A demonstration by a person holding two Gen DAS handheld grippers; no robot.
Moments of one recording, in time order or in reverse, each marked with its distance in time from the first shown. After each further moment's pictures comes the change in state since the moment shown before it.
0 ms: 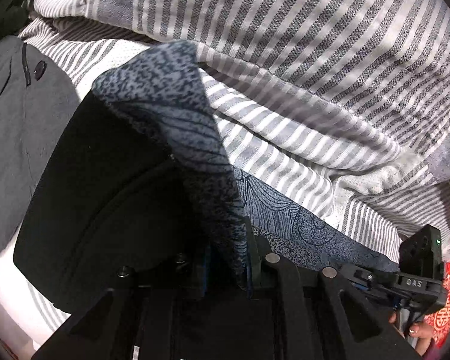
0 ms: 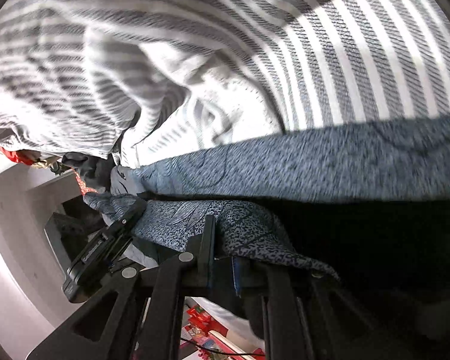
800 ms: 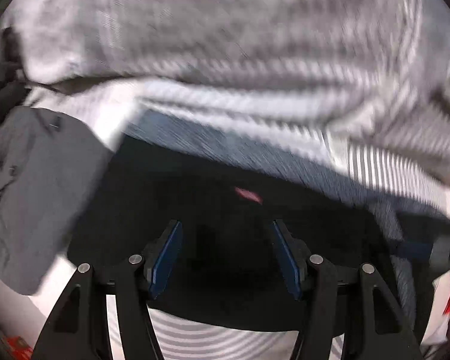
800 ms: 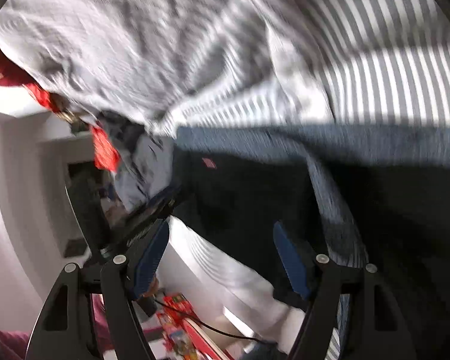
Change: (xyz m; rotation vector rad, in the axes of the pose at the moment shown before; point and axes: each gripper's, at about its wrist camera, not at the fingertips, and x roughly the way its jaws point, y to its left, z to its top) left arm -0.013 -0.050 -0.047 0.306 -0.007 0.219; right arm -0.034 0.056 -0.062 -0.252 0.010 -0.007
